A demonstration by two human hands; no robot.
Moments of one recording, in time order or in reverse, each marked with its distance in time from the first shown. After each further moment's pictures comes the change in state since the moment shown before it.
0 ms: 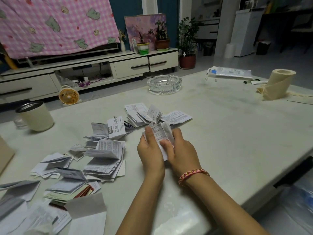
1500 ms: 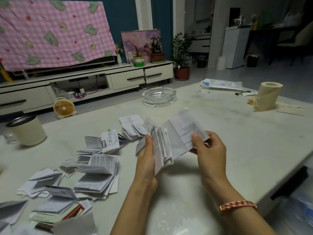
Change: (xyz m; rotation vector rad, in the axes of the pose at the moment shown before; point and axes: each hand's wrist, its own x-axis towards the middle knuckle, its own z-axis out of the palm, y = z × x) left_hand 0.005 0.018 0.002 -0.297 -0.364 -0.418; right_hand 0.002 0.019 -0.046 0.861 0.523 0.257
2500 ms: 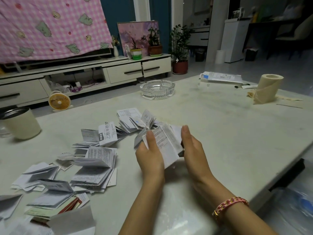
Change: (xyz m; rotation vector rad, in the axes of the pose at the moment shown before) left_hand -0.004 -0.015 0.011 0.341 0.323 0.324; right_hand -0.019 0.011 0.018 -0.017 -0.341 0.061
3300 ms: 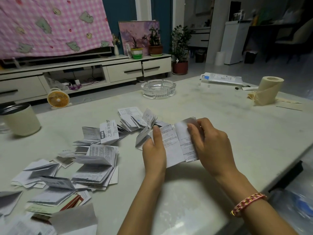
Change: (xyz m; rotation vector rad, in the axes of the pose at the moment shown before) left_hand 0.005 -0.004 -0.002 0.007 -0.191 -0.034; right_hand 0.013 -0.011 -0.034 -0.990 0.248 -0.677
